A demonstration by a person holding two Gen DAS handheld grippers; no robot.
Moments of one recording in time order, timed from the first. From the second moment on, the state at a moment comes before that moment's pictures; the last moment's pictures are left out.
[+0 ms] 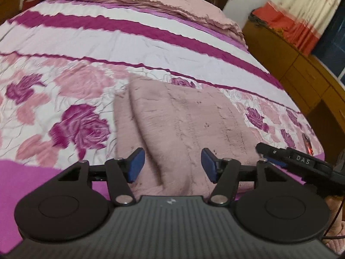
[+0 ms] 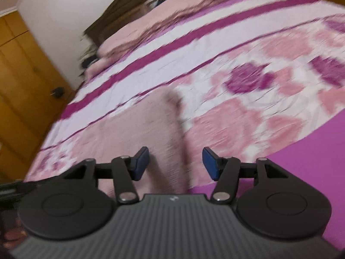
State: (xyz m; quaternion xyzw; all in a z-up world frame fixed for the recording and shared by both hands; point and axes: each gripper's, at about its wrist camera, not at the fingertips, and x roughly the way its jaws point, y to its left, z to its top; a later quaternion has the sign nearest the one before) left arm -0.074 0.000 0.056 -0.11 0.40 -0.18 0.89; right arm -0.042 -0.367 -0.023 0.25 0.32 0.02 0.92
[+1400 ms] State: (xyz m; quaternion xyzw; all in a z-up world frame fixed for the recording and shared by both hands) left arm 0.019 0.009 0.039 -0.11 0.43 -0.06 0.90; right arm 0.038 -0.354 -0.010 0.27 0.38 0.09 0.88
